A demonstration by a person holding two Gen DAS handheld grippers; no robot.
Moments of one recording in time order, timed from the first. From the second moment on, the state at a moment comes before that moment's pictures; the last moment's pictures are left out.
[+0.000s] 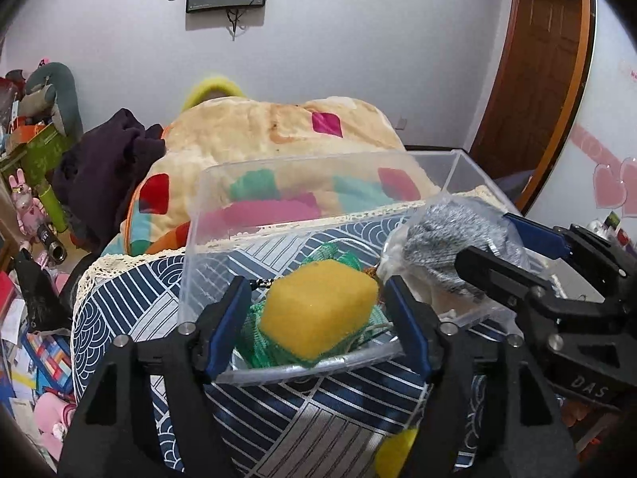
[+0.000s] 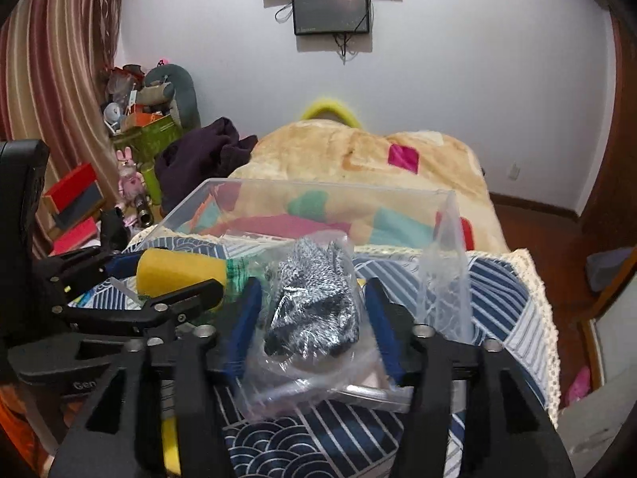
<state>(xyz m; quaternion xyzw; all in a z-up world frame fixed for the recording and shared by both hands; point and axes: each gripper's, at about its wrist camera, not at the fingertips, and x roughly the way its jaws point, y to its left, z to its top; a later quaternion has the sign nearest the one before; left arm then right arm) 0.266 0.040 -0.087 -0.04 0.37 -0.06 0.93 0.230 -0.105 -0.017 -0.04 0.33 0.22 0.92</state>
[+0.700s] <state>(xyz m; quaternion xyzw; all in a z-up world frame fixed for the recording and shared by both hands) 0.170 0.060 -0.064 -0.01 0.34 -0.05 0.94 0.160 -0.121 0.009 -0.04 0.28 0.27 0.92</state>
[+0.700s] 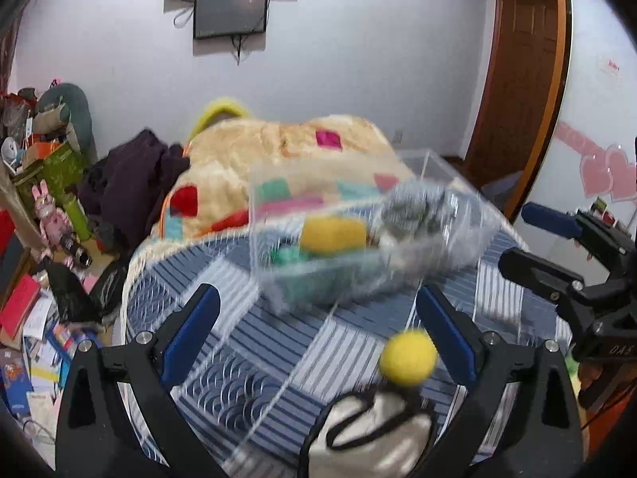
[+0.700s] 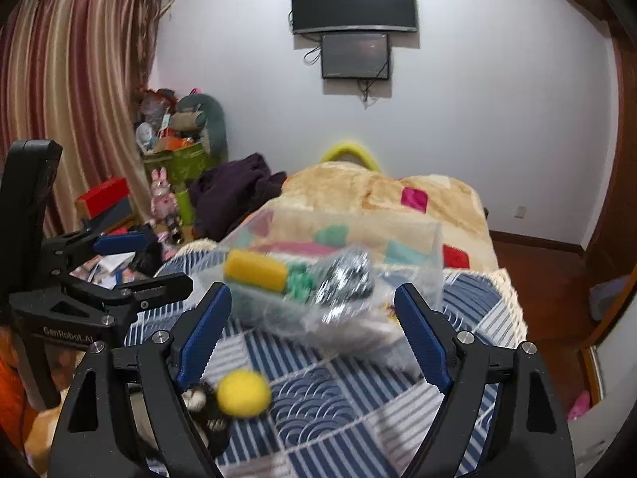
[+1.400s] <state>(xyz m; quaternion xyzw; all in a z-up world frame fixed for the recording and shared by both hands) 0.140 0.065 -0.162 -0.03 0.44 -0.09 0.89 0.156 -0.081 -0.081 -0.04 0.41 0.35 0.84</state>
